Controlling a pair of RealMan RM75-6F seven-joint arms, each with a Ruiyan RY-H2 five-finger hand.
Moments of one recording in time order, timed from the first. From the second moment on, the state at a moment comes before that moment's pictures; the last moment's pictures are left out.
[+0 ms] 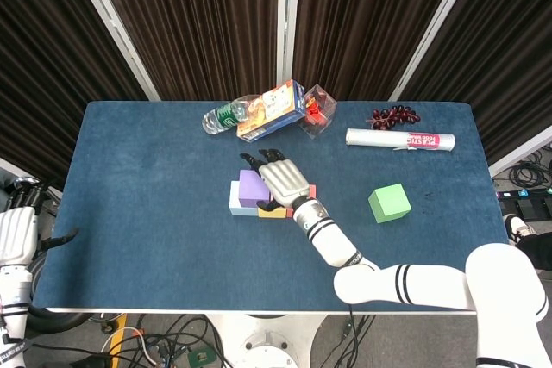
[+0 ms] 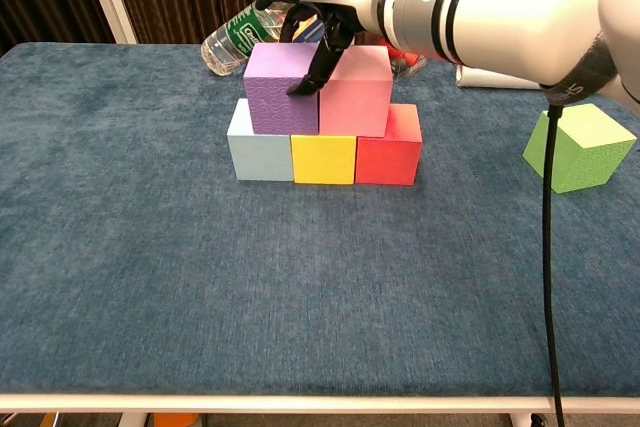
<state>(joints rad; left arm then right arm) -0.16 -1.25 -0.16 -1.48 1.33 1.42 -0.12 1.17 -1.59 0.28 -1.56 -0.62 0.89 -0.42</state>
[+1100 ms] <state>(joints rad) -0.16 -1.25 -0.16 -1.47 1.33 1.41 -0.13 1.16 -1.59 0.28 -1.57 -0.62 0.90 -0.43</state>
